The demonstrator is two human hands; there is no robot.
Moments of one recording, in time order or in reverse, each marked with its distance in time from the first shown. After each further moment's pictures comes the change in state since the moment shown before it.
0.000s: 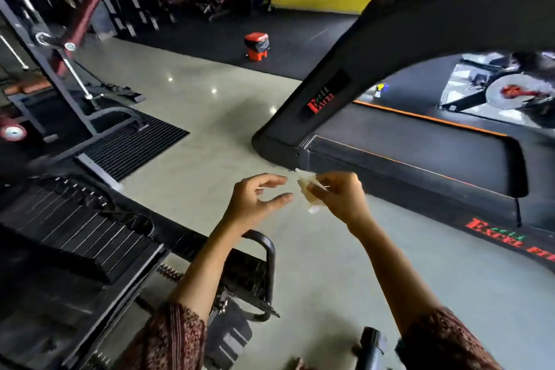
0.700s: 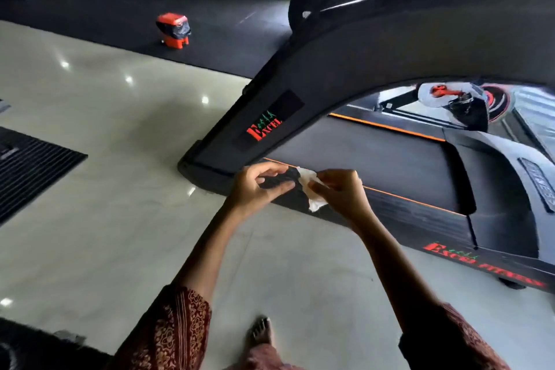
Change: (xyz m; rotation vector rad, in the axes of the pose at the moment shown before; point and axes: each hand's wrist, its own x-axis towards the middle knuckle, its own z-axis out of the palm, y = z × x) left_hand 0.397 -0.051 0.096 -0.164 -0.256 0.073; right_hand 0.335 0.123 -0.043 -0.039 0.133 0.204
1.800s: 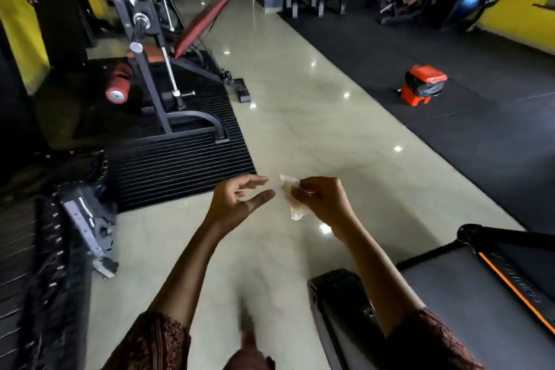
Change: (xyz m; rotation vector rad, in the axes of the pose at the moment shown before) left_hand 0.341 -0.186 -0.529 0.053 0.955 -0.324; right_hand 0.575 -0.233 0.548 0.128 -0.924 -0.352
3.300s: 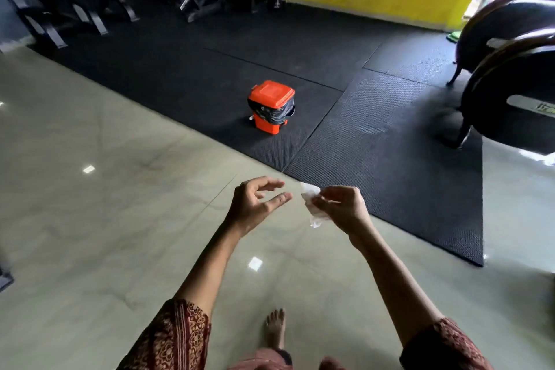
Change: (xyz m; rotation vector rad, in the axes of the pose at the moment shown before) left_hand 1.020 0.092 0.637 0.053 -0.676 0.188; right_hand 0.819 0.277 -0.626 0.087 0.704 0.291
